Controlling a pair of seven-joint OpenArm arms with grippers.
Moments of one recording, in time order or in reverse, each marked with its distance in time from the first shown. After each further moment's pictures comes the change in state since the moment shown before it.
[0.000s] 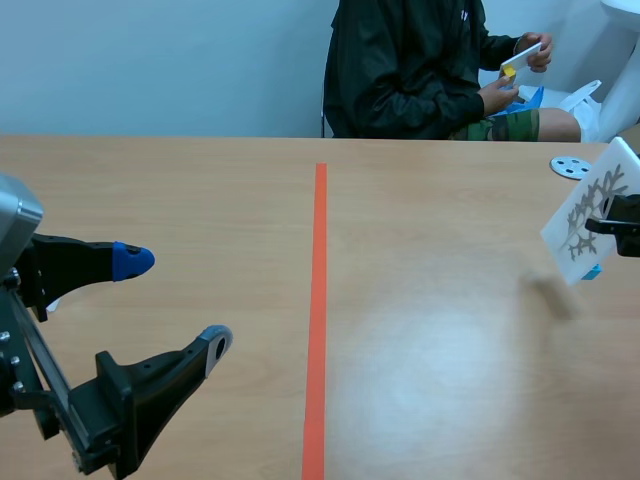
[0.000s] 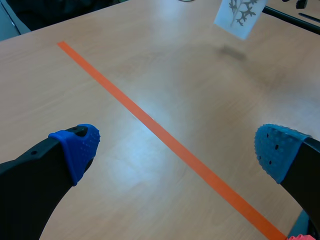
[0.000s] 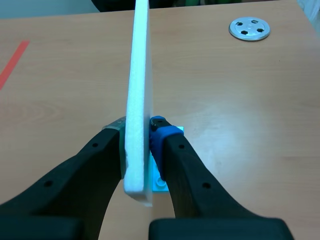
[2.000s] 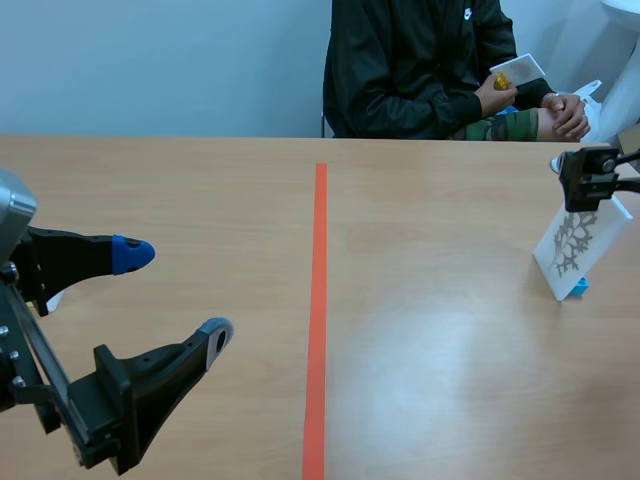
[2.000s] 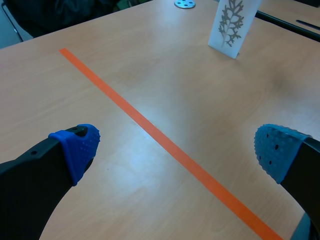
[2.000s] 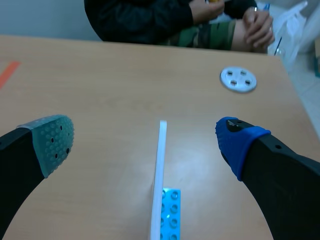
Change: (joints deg) left arm -0.2 0.0 0.0 0.0 0.0 0.0 -1.3; right arm 7.6 3.5 -6.9 -1.9 -4.4 -4.2 3.7
